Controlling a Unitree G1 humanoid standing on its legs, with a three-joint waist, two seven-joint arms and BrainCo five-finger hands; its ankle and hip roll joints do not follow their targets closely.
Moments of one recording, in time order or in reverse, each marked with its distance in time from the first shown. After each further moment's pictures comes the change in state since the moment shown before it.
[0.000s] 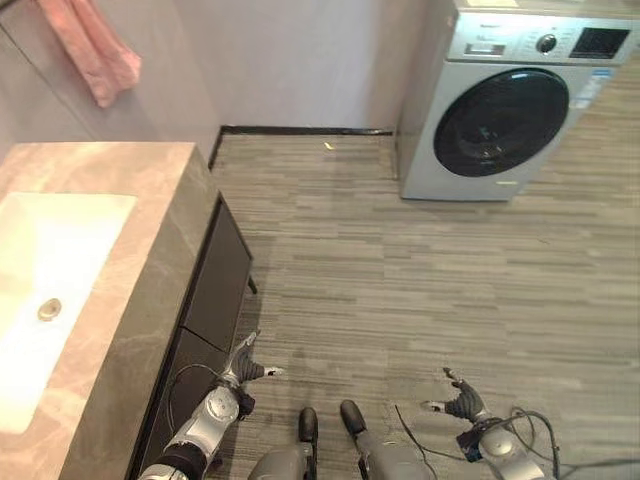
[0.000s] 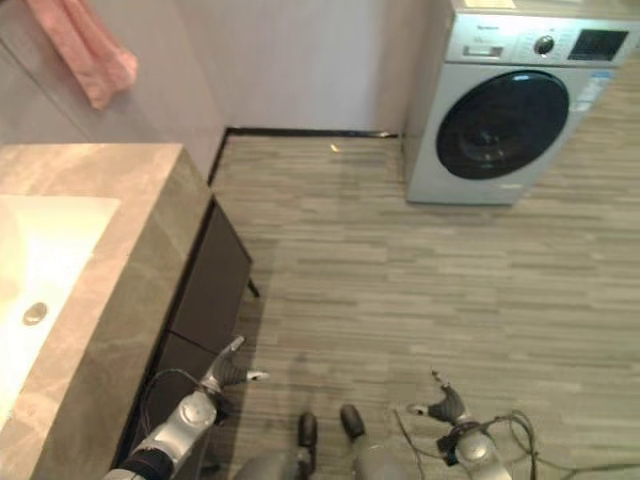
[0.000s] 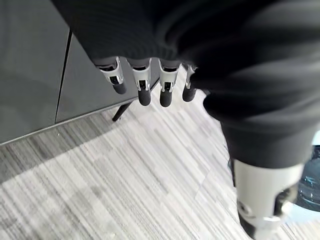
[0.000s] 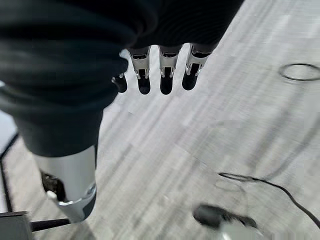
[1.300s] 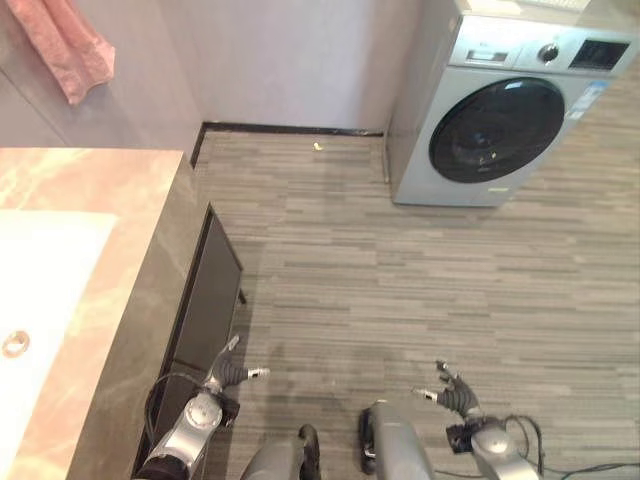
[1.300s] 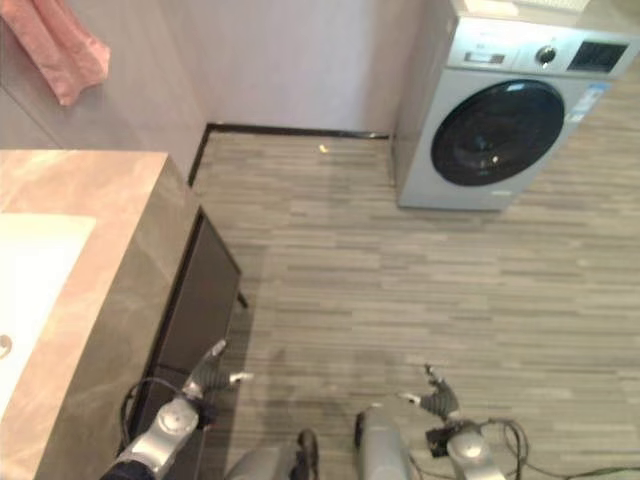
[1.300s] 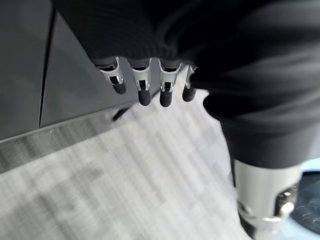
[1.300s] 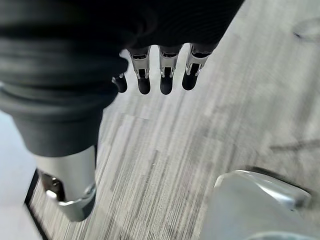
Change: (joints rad) left arm 0.017 0.051 0.052 0.008 -0.118 0.001 -0.055; right arm 0.035 0.026 -0.087 -0.104 0.217 -0.015 0.090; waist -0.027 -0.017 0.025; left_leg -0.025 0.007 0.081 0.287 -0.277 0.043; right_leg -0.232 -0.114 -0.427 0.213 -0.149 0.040
